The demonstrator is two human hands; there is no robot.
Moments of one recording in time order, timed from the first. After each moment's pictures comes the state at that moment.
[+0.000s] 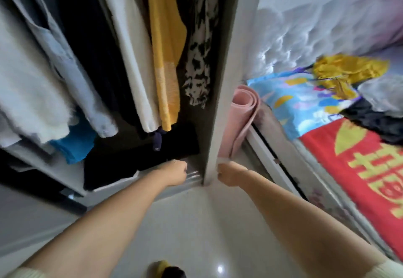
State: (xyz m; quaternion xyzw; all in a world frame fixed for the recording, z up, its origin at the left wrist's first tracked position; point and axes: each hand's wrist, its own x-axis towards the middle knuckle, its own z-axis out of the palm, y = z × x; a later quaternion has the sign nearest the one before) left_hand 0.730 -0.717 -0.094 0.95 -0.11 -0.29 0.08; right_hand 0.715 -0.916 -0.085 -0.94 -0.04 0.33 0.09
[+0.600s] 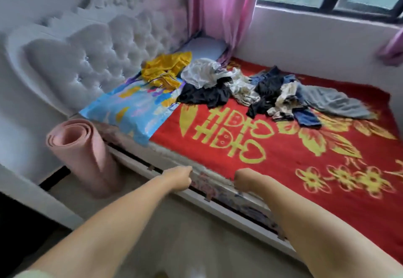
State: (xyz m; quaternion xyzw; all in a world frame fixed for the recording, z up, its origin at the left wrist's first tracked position) left_hand 0.575 -1.227 -0.046 0.83 -0.46 -0.30 -0.02; right_hand 0.410 -1.386 -0.051 -0.88 0.34 0.29 0.14
